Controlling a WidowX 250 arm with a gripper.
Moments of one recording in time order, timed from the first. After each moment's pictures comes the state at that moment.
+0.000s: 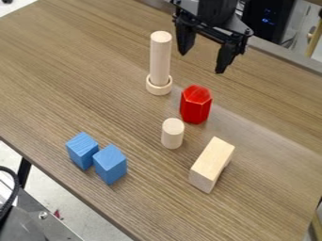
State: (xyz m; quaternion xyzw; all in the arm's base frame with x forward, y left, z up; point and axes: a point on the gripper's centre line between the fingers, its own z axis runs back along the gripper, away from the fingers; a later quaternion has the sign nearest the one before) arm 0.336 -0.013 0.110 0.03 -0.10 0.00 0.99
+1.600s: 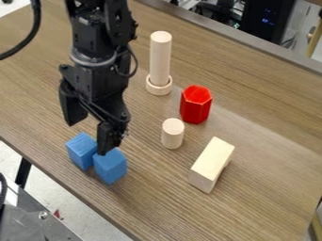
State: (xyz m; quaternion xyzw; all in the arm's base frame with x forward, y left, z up) arm 0.176 0.035 0.078 0.05 0.00 -0.06 1.00
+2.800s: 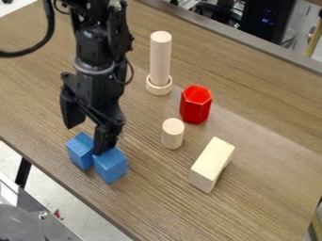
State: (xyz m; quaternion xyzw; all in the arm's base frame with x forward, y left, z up) arm 0.187 0.059 0.049 0.05 0.02 -0.05 1.00
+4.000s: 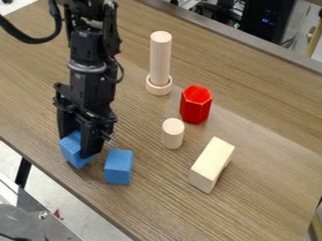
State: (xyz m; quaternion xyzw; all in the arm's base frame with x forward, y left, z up) arm 0.171 0.059 0.039 -0.02 0.13 -0.04 0.99
